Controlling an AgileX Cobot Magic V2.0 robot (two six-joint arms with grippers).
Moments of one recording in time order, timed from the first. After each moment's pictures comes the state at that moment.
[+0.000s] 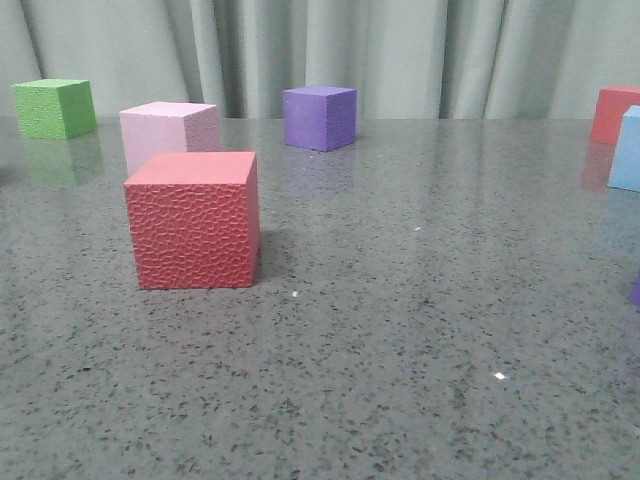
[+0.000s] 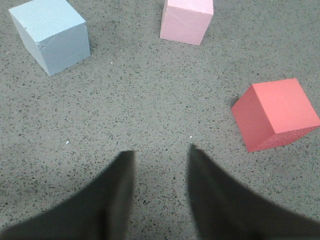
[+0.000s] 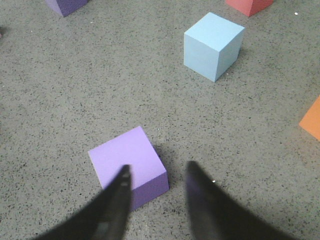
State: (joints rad) left arm -0.08 0.67 -0.83 -0.21 0.96 0.08; right arm 0.08 0.46 -0.78 0.08 0.96 0.06
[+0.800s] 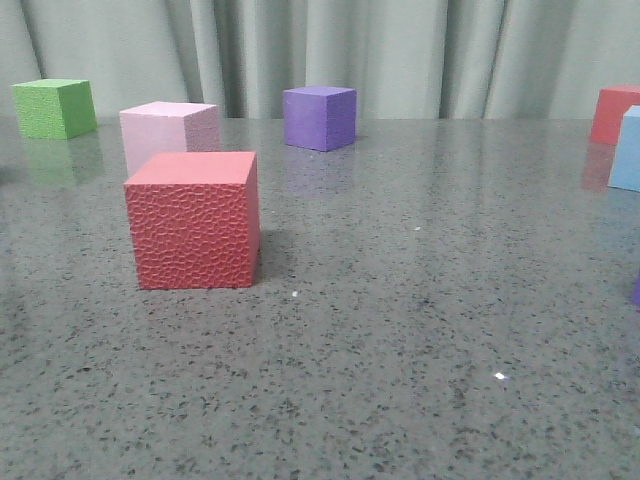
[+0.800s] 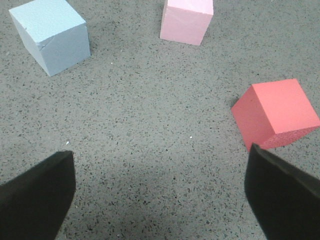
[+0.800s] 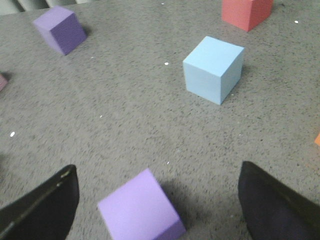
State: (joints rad) left arm -0.08 0.67 -0.83 -0.21 0.96 0.08; right arm 0.08 0.59 -0.82 0.08 0.83 0.20
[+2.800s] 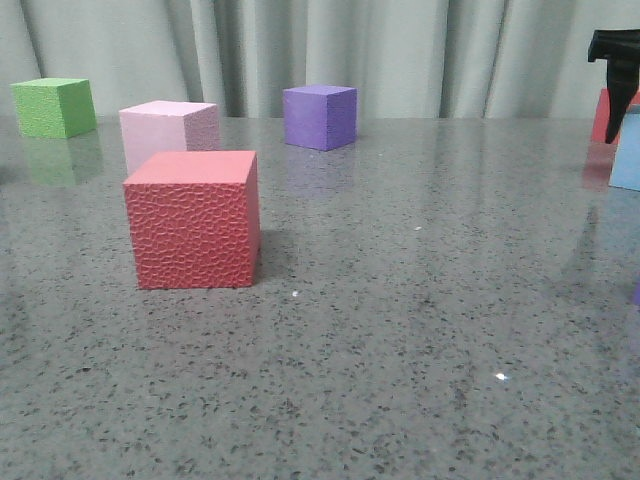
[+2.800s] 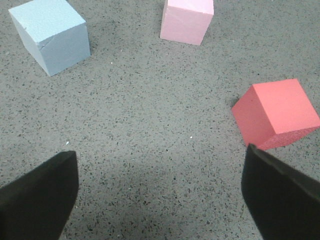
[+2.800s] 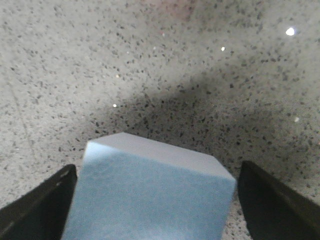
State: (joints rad) left arm -0.08 0.67 -0.83 -0.21 0.96 0.08; right arm -0.02 1.76 -1.42 -0.09 0.84 0.48
